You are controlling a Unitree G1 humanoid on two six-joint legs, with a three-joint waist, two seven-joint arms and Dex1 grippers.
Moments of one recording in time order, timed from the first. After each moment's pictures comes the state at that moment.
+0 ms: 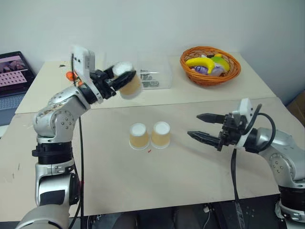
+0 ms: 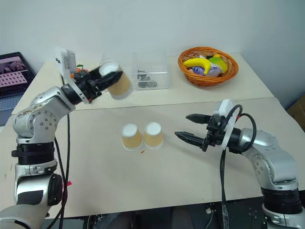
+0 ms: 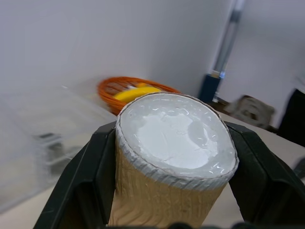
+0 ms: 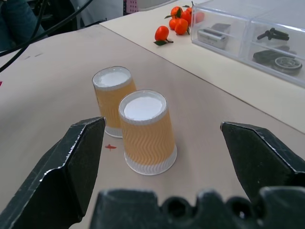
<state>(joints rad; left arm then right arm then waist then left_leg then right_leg) -0.78 0.52 0.18 -0.04 -0.73 0.78 -0.71 -0.29 -0.72 -0.18 -0.34 0.66 0.62 0.94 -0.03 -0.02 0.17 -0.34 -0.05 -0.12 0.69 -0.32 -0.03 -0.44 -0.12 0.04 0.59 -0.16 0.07</state>
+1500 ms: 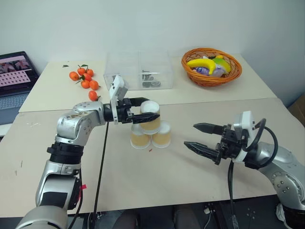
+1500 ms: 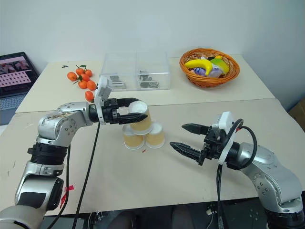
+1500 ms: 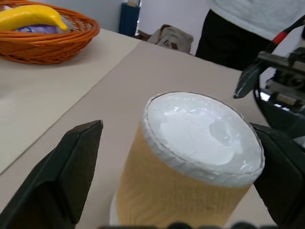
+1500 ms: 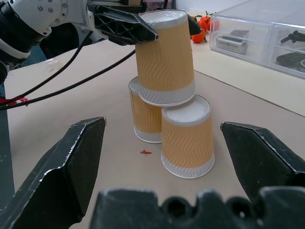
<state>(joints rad) -0.77 0.51 -0.04 0.10 -0.55 0.69 -1.03 -0.13 -0.70 -0.21 -0.53 0.79 0.64 0.82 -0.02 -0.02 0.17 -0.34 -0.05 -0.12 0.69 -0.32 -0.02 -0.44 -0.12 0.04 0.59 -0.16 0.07</state>
